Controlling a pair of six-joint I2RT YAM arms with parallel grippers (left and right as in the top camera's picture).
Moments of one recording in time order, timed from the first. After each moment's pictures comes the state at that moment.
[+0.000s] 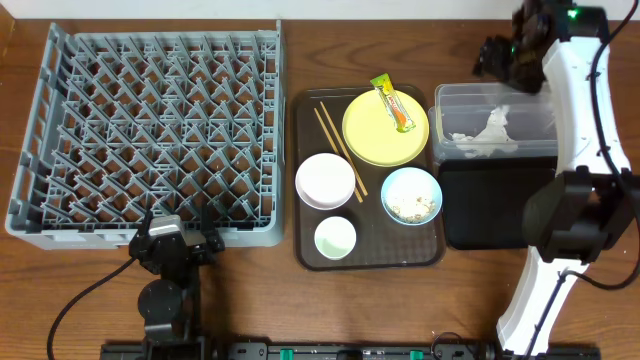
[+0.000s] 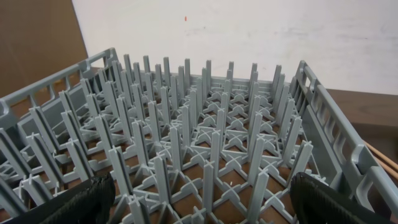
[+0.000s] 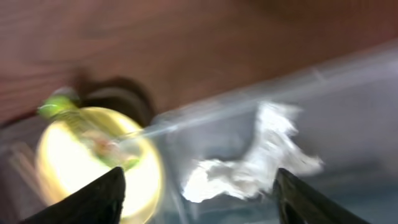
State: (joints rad) left arm 0.07 0.01 0.04 -0.14 -0.11 -0.03; right arm -0.04 2.18 2.22 -1.22 -0.12 0.29
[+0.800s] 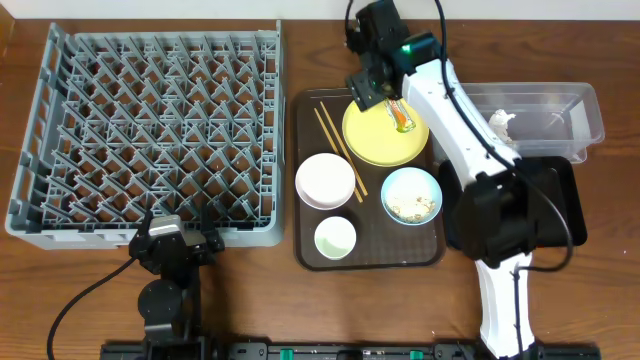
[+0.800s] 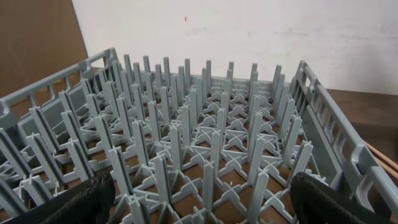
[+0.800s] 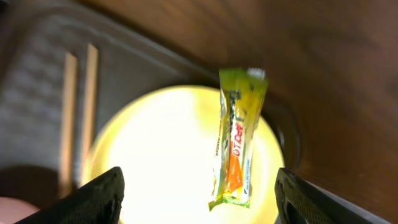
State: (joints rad) left arm 0.07 0.01 0.04 -0.14 -0.11 -0.03; right arm 0.41 2.27 2.10 -0.98 0.10 -0.10
